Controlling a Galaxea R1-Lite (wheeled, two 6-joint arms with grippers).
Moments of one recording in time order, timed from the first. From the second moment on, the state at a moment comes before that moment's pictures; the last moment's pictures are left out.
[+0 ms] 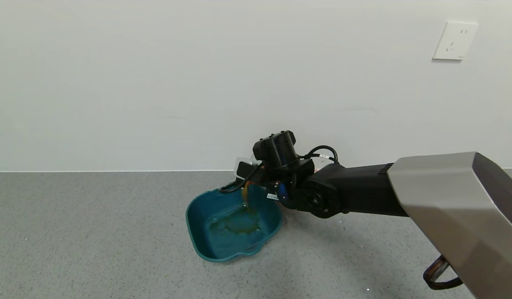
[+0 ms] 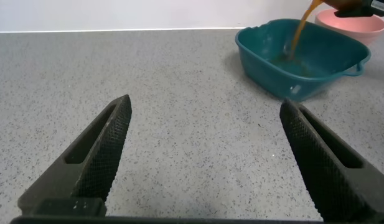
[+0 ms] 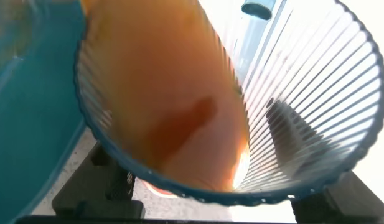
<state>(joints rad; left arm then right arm) 0.00 0.00 0.00 0.00 0.00 0.00 0.75 2.37 -1.86 -0.05 -0.55 -0.94</state>
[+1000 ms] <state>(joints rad) 0.00 0.00 0.00 0.00 0.00 0.00 0.78 2.38 -1.85 -0.05 -0.60 -1.13</state>
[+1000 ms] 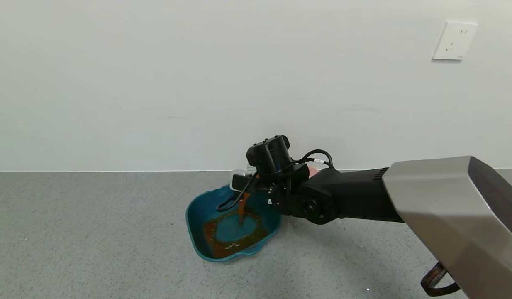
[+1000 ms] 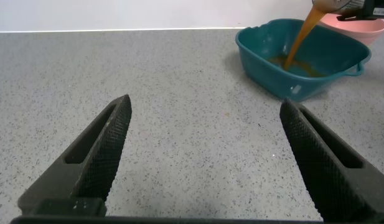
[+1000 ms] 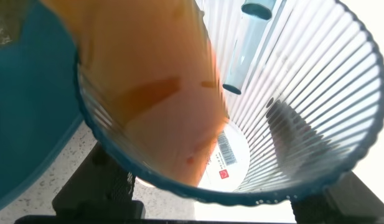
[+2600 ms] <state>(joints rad) 0.00 0.00 0.00 0.00 0.00 0.00 0.80 2.36 -1.83 -0.05 -0.64 -1.60</state>
